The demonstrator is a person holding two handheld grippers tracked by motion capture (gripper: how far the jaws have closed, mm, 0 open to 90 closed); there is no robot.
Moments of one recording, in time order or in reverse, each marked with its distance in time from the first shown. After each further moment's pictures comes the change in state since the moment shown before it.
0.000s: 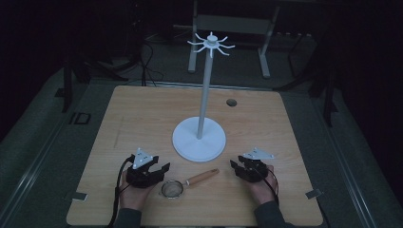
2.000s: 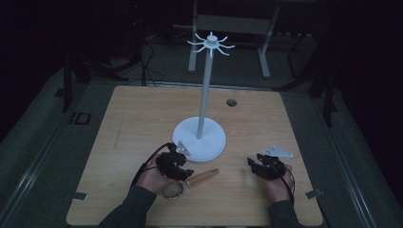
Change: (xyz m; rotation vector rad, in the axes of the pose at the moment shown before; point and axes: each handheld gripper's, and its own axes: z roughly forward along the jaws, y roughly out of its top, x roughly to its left) left arm -0.050 0.064 0.047 0.411 -0.235 0.326; right arm -0.045 -0.008 -0.023 0.025 -0.102 0.067
